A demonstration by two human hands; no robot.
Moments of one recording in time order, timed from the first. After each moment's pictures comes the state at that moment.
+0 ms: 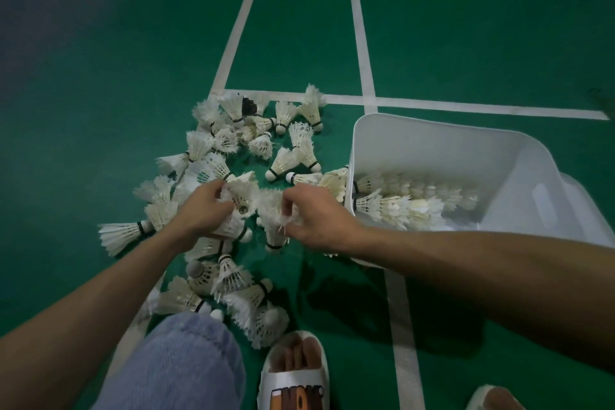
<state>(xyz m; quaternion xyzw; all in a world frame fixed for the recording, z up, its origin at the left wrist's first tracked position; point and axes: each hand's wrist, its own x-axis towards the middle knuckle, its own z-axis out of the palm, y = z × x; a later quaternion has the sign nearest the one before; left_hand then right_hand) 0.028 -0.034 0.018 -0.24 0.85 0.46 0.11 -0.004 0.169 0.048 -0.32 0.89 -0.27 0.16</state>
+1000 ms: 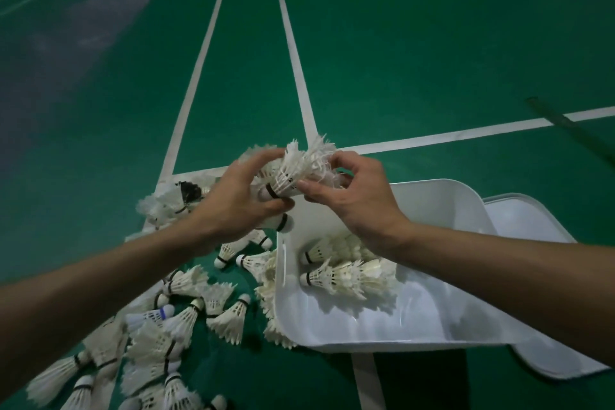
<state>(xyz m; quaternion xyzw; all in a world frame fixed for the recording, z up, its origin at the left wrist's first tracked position) -0.096 0.124 0.154 0.05 0.88 0.47 0.08 -0.114 0.300 0.117 -0.08 0.73 -0.68 0.01</state>
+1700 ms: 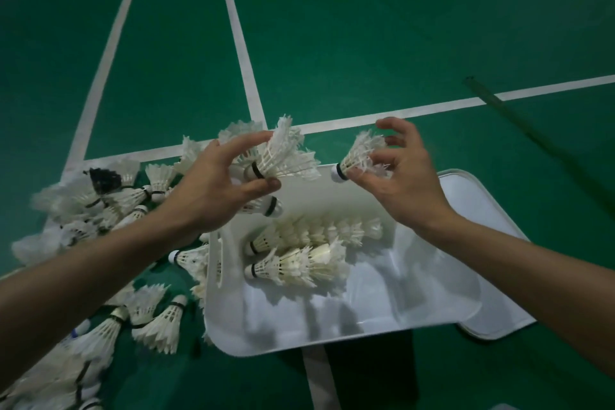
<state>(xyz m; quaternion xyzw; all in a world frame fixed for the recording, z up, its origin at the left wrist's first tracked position) -0.128 0.170 0.114 0.09 0.87 0.48 0.08 -0.119 0.411 0.089 -0.02 0.87 -0.47 -0.11</state>
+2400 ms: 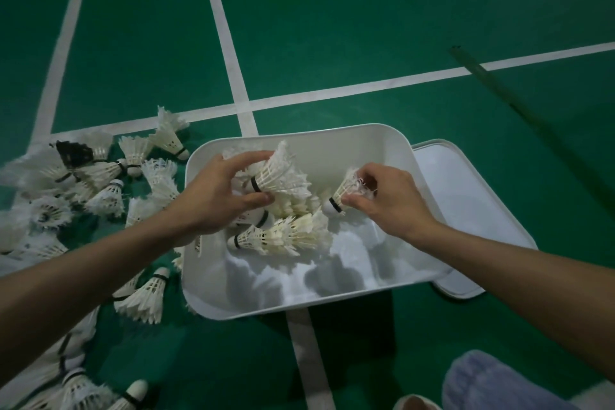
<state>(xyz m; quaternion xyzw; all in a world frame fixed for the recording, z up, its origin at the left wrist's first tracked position) -0.110 0.180 0.064 0.10 0.89 0.41 0.16 -0.084 0.432 0.037 0.02 0.95 -0.30 0.02</state>
